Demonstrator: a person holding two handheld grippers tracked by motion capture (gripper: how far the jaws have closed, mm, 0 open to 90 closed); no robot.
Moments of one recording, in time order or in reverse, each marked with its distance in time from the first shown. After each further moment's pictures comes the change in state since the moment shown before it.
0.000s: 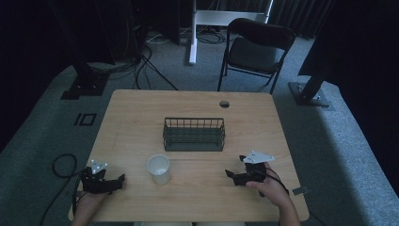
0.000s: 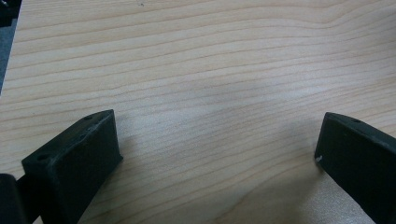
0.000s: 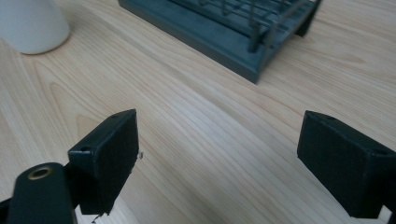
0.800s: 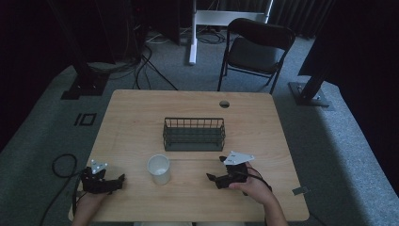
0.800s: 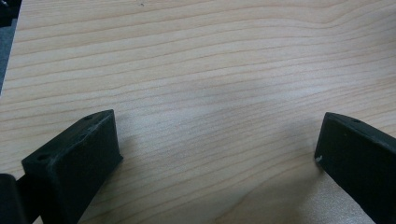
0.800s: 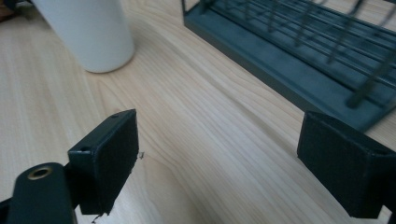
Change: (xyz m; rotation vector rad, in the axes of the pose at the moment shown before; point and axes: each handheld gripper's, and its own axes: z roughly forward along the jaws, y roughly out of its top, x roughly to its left) left arm 0.000 0.000 0.000 0.000 0.000 0.000; right arm 0.042 0.025 0.030 -0.016 0.130 -0.086
